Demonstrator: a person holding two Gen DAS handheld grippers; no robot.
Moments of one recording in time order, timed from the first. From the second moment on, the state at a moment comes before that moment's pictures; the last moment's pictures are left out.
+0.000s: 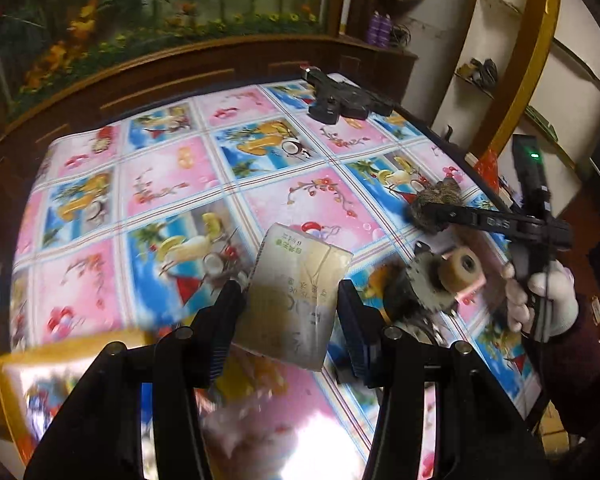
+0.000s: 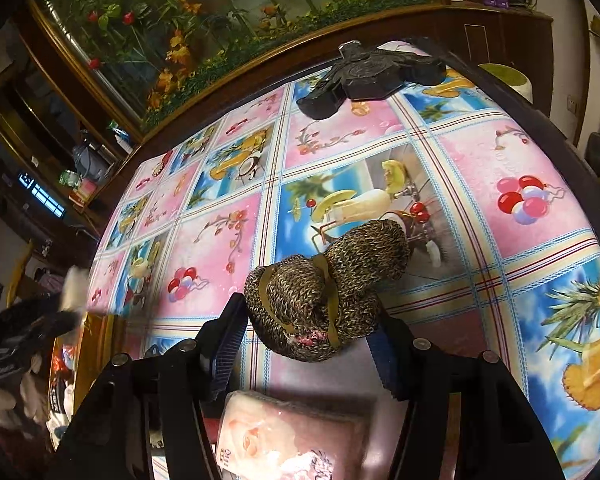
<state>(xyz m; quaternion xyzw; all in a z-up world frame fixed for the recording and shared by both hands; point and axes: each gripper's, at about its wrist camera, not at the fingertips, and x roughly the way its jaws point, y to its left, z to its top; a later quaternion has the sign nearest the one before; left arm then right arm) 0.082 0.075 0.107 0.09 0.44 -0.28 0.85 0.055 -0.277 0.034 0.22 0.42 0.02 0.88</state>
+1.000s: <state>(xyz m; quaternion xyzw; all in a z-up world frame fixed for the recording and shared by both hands) -0.117 0.138 0.131 0.06 0.34 -0.11 0.93 -0.152 -0.200 0.117 0.13 0.36 0.05 0.92</state>
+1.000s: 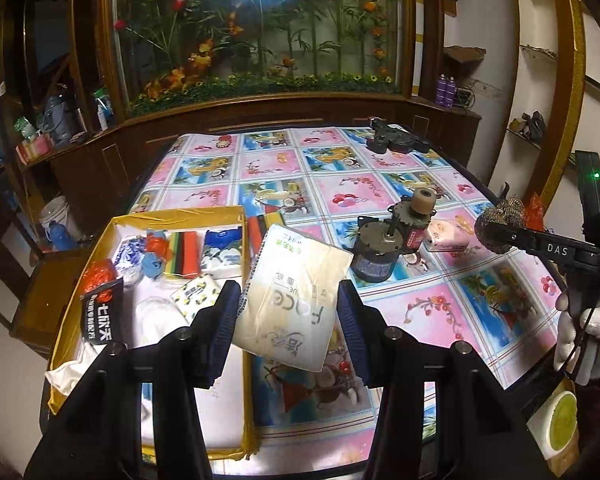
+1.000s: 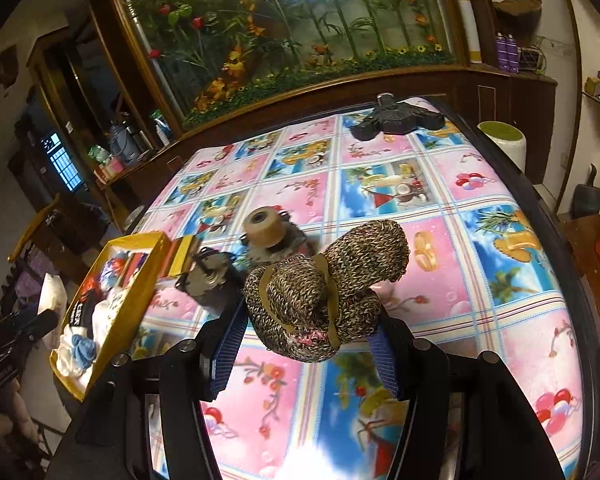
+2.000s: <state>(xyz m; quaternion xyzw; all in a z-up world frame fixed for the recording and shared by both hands) -0.118 0.228 0.097 -0.02 0.35 -0.06 0.93 -0.097 -0.029 0.101 0.03 0.41 0.15 0.90</state>
